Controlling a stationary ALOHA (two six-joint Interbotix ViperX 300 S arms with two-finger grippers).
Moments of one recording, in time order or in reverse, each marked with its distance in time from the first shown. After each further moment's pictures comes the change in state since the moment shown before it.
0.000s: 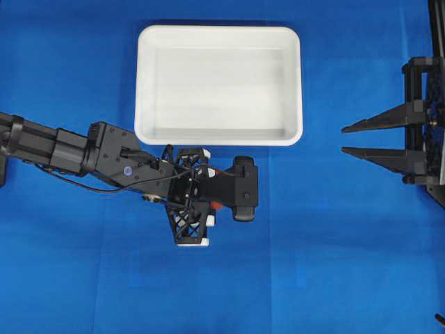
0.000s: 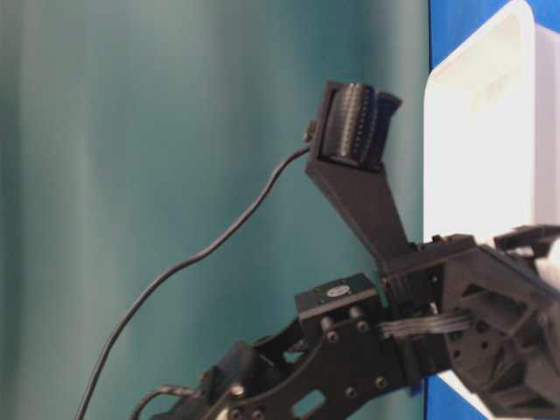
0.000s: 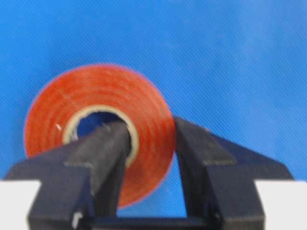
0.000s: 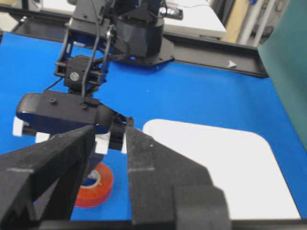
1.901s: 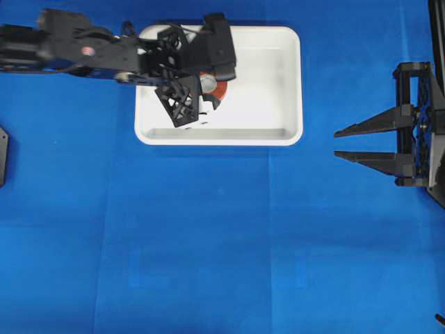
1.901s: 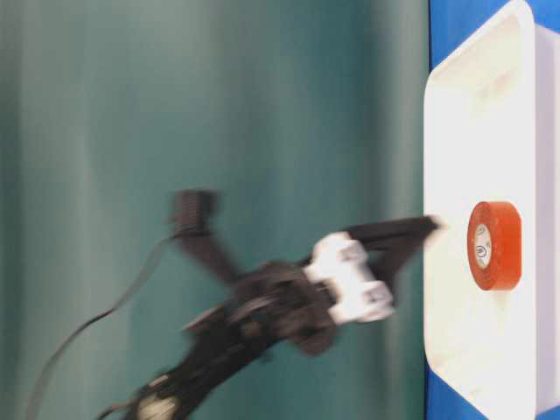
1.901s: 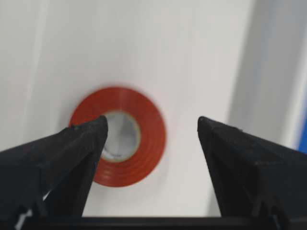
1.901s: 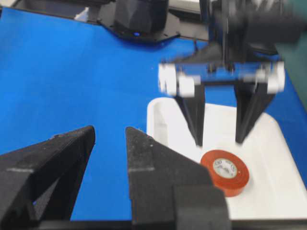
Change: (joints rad) left arm 0.382 -0.244 0.115 0.110 -0.163 0.123; right arm -0.002 0.046 0.003 0.000 0.014 0.008
